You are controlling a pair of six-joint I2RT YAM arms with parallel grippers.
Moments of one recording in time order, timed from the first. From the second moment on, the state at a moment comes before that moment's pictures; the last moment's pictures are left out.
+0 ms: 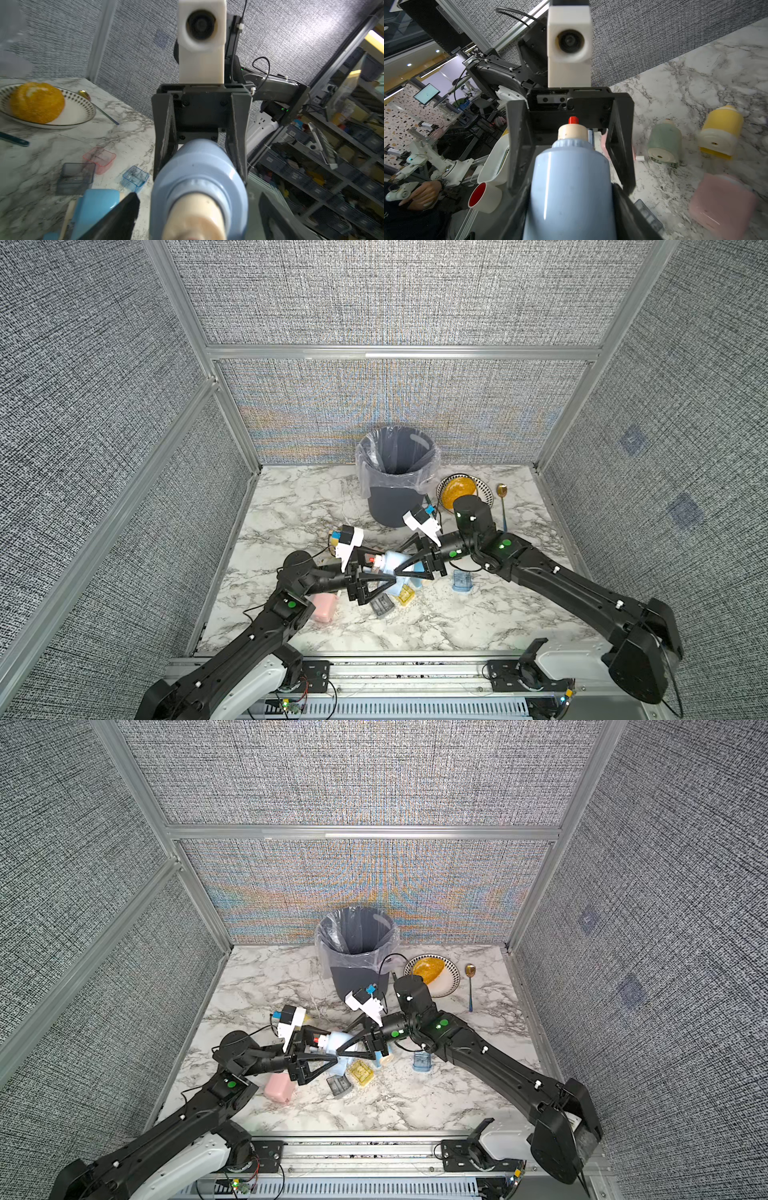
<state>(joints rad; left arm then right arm) -0.58 0.79 0.38 0.51 0.85 -0.60 0.69 1.31 1.03 -0.14 -1.00 0.15</state>
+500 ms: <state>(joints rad) -0.58 0.25 0.40 -0.34 0.03 -0.66 0.67 1.42 0.92 0.00 -0.33 0.12</state>
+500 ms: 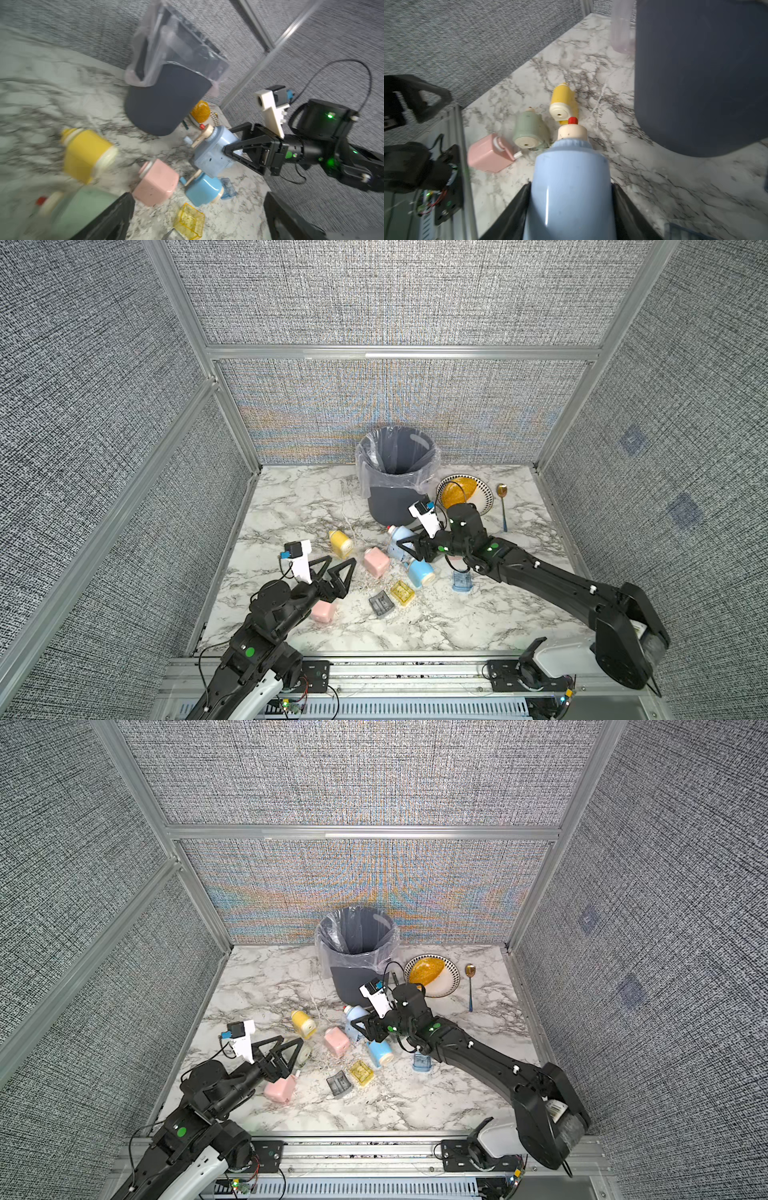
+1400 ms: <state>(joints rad) -0.58 0.44 0.36 -0.81 -0.17 -0.91 0.72 1.88 1.08 0.13 0.00 0.06</state>
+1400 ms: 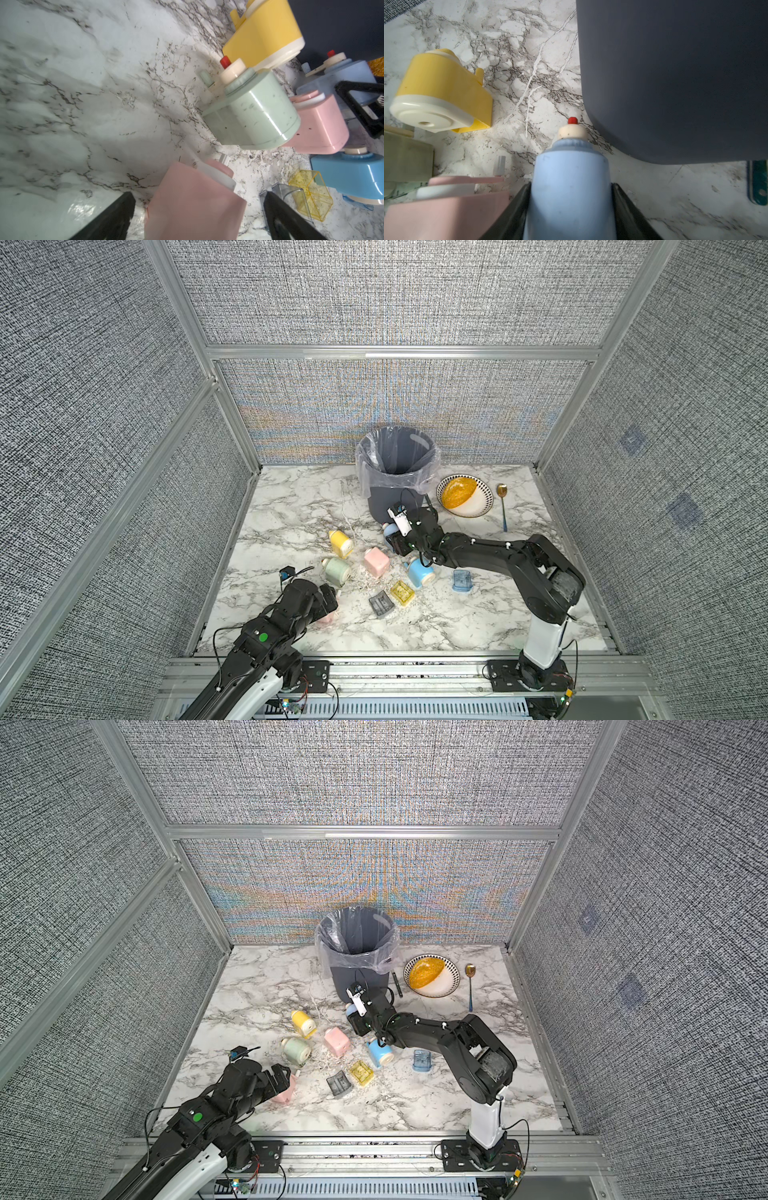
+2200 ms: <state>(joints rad) -0.58 0.53 0.27 -0.59 0.02 -0.95 0.79 1.58 0.98 0.02 0.04 0.12</state>
